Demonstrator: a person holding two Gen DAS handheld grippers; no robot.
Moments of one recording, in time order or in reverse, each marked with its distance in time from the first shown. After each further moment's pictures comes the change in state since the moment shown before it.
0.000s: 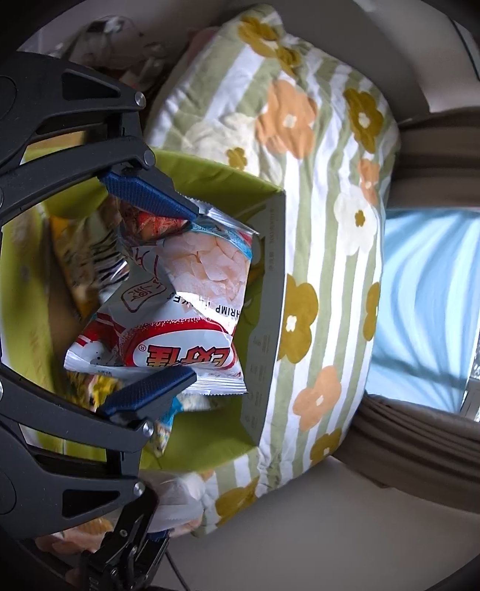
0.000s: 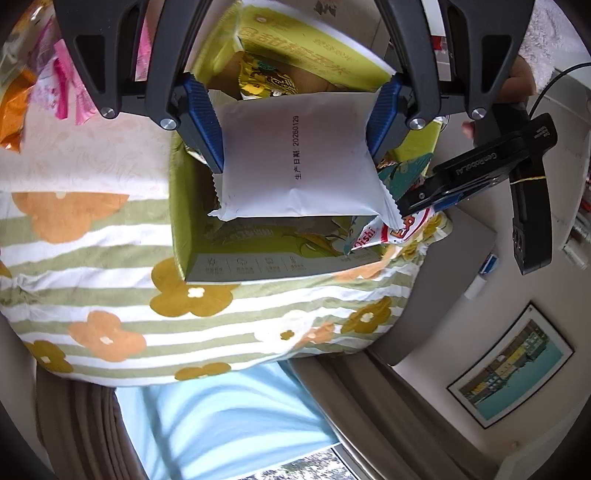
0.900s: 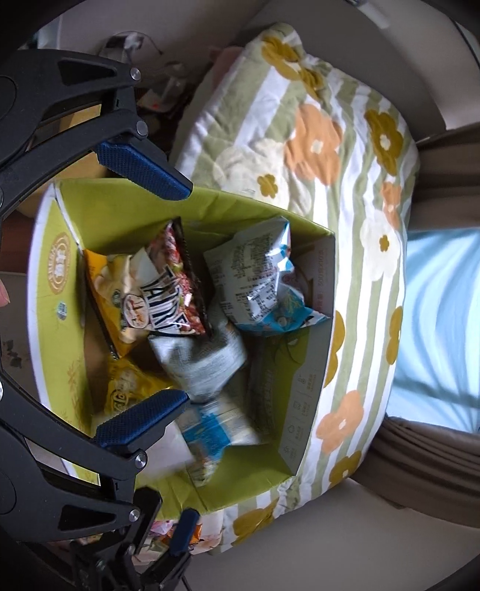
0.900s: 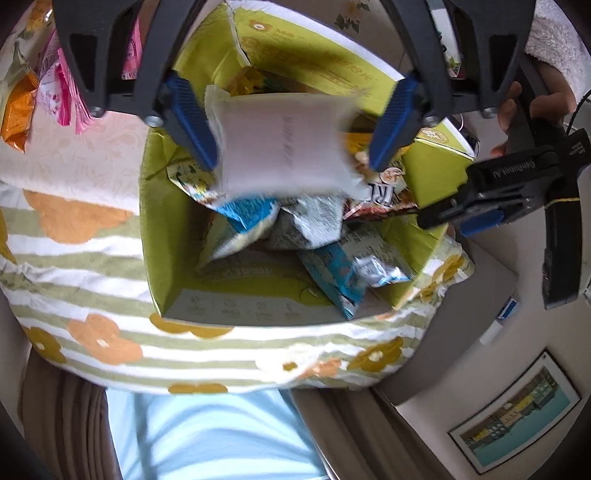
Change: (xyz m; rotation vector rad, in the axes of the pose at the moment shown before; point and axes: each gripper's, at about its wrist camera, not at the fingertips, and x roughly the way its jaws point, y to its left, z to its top) left arm -0.012 0.023 -0.038 -0.034 0.083 0.082; right arm 0.028 0.025 -0.018 -0.115 0.089 -0.092
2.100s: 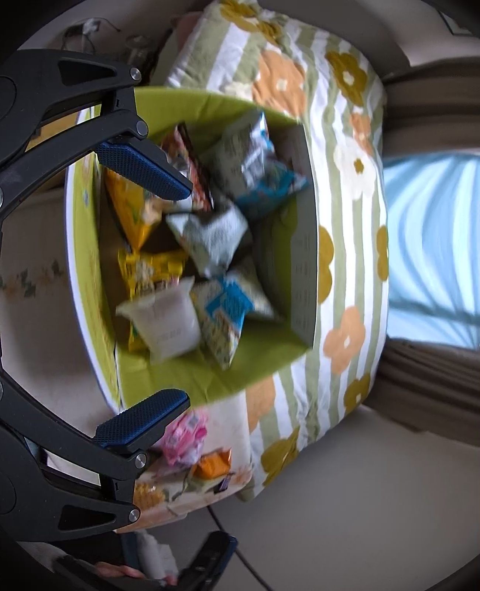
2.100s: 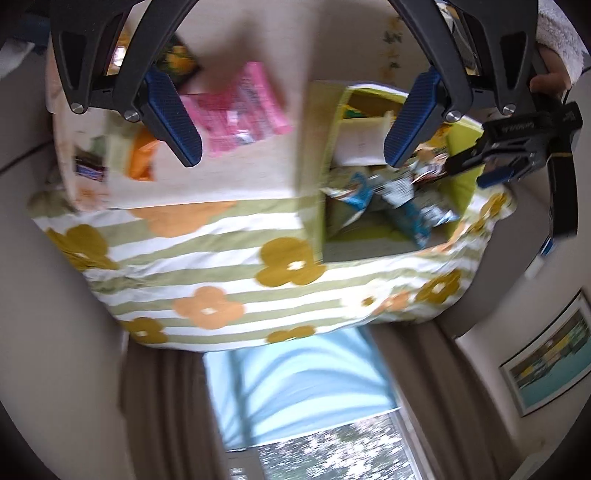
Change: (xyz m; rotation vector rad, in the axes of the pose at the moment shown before) left arm -0.049 -0.110 -0.022 0.170 -0.040 -0.209; right arm -0.148 -0.068 -0.045 0.172 -0.217 -0.271
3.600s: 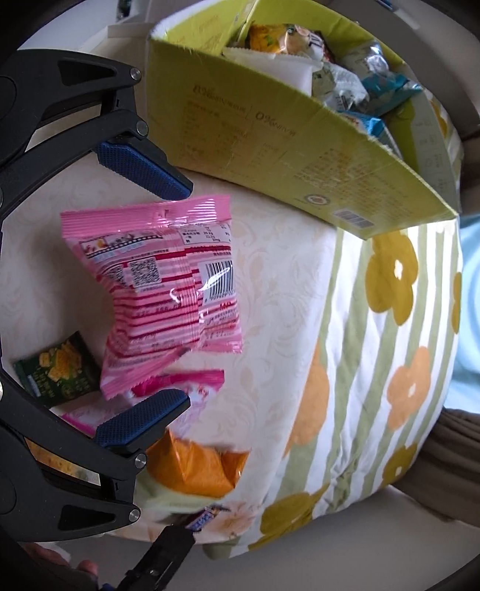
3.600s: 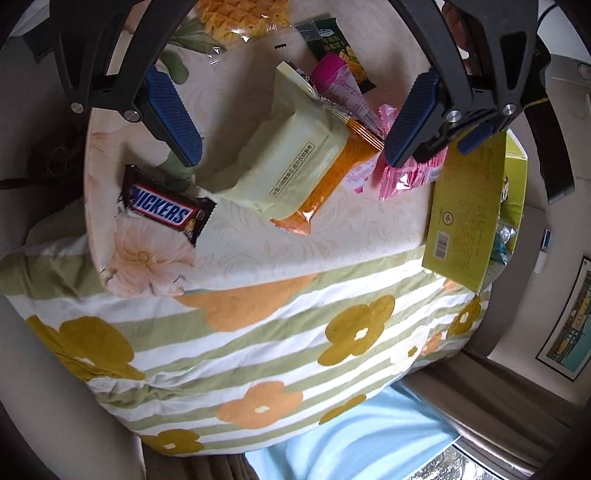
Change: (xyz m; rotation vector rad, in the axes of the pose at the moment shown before) left arm 0.183 -0.218 -0.036 -0.298 0.218 0.314; right arm 0.108 -0.247 -0.010 0.136 0.358 0.179
